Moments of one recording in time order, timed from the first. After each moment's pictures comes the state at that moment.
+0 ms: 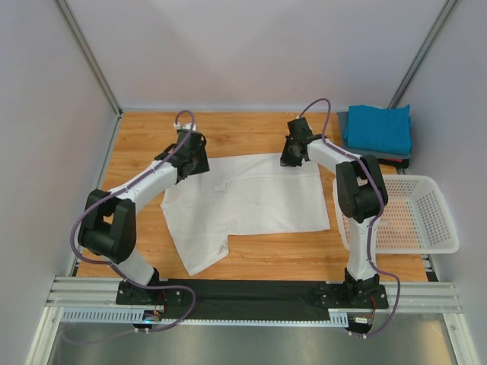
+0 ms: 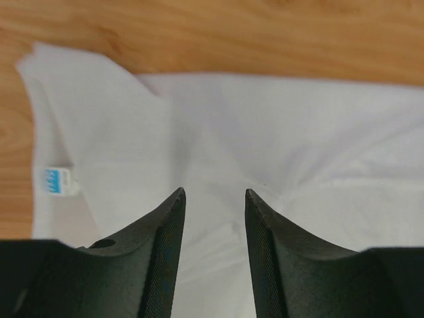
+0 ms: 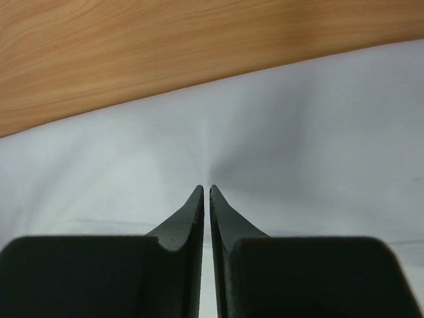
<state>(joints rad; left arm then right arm) -0.40 1.62 1.11 -0.30 -0.20 -0.48 0.32 2.12 1.55 -0.39 -0.03 0.60</state>
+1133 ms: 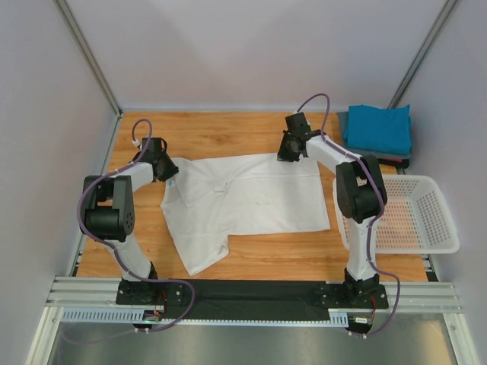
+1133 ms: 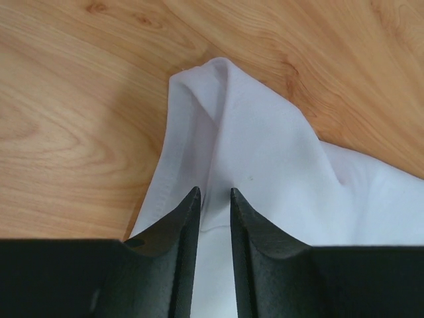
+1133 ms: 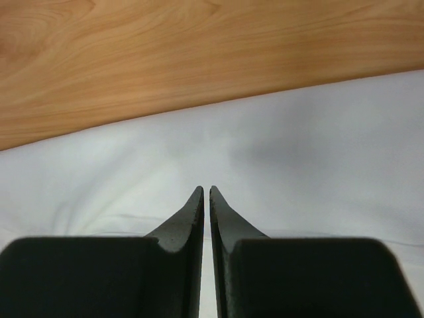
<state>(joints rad) -0.01 1.78 1.01 -0.10 -0.02 -0.62 0.34 2.12 1.61 -0.43 -0.02 0.61</state>
